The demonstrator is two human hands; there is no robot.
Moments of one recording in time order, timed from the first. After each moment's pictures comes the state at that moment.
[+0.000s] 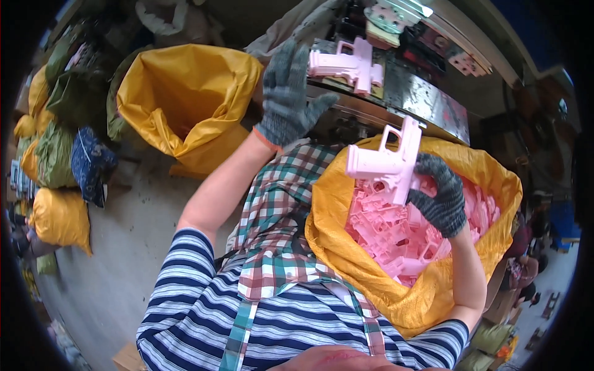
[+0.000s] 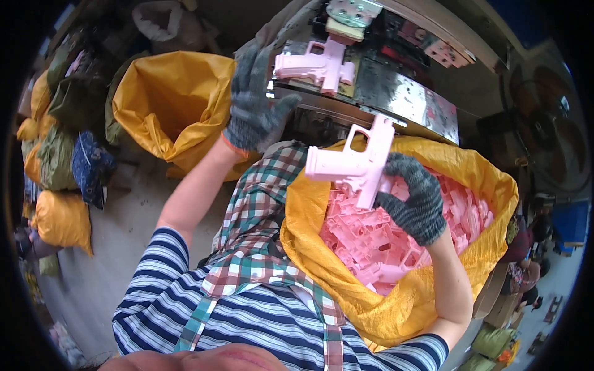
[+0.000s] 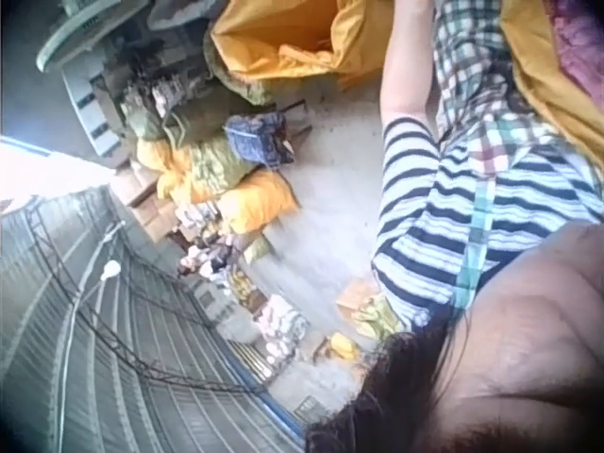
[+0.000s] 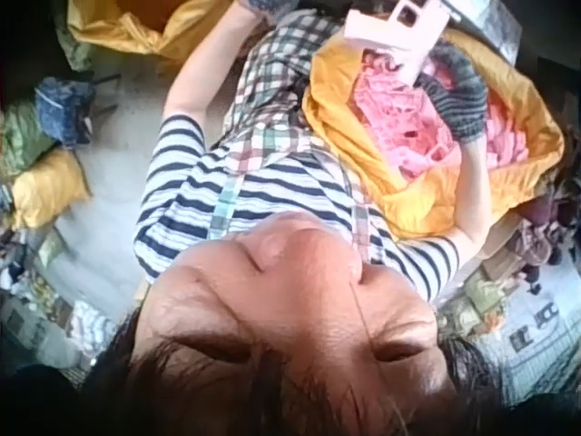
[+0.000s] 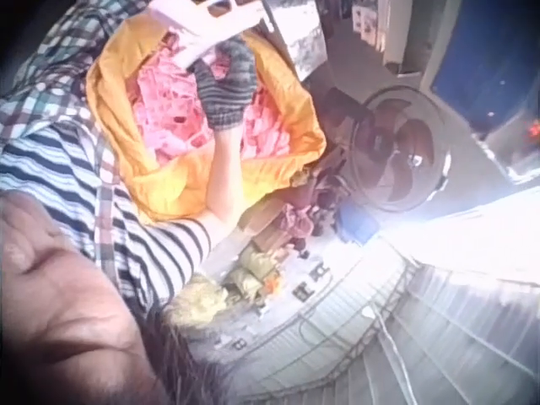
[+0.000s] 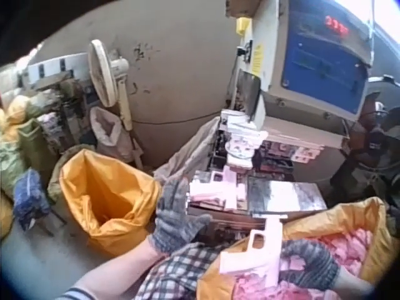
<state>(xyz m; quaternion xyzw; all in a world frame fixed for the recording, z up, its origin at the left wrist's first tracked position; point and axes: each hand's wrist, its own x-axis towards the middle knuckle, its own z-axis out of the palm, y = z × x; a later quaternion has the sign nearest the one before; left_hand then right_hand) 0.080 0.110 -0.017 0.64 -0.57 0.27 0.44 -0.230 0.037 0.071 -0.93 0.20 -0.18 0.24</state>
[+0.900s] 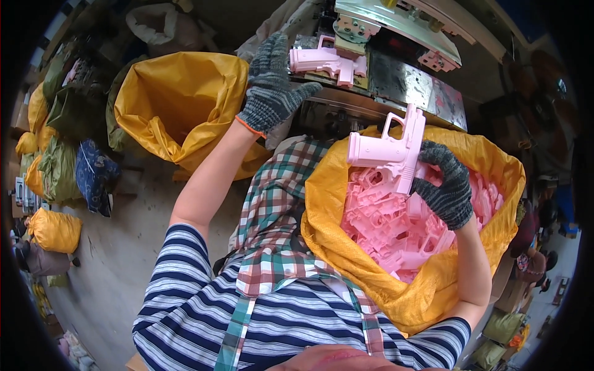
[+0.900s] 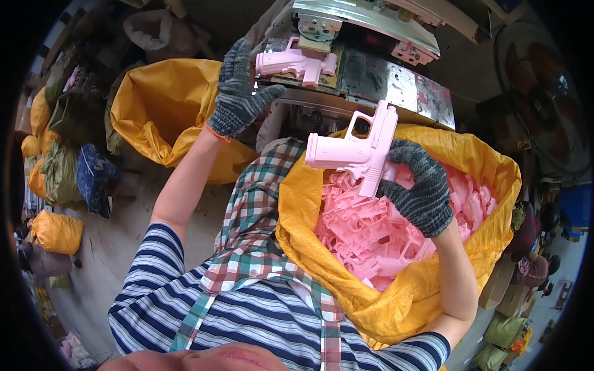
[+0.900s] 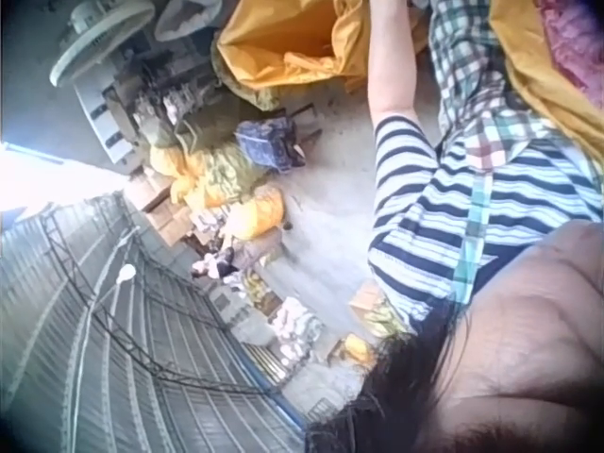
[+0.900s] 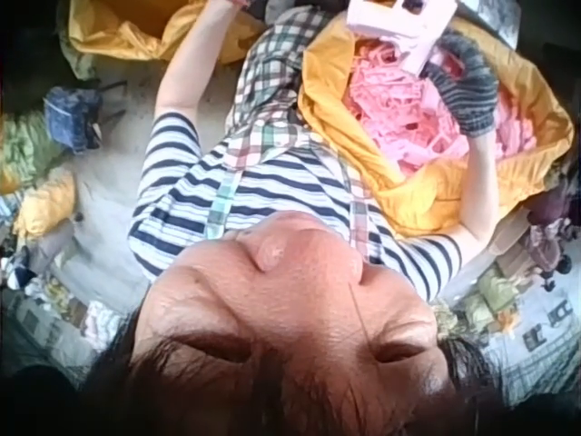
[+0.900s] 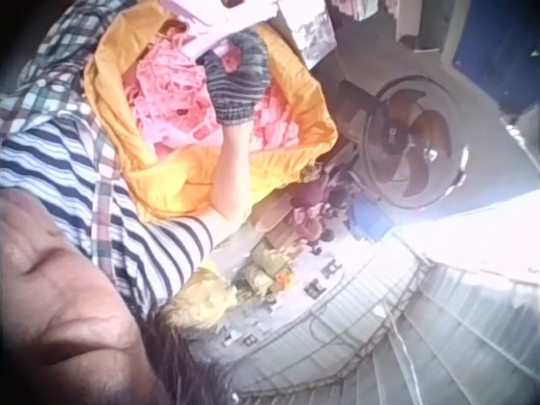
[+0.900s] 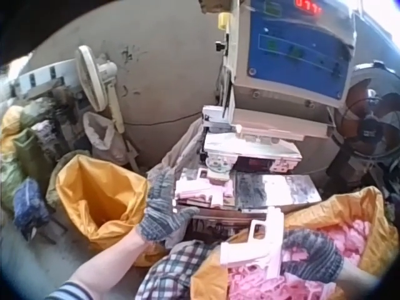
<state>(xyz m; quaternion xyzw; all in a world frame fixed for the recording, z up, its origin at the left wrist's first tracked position) 0.099 0.093 -0.020 0.68 -0.60 0.19 0.38 -0.246 0.027 0.076 -0.92 0.21 -0.20 0.25</state>
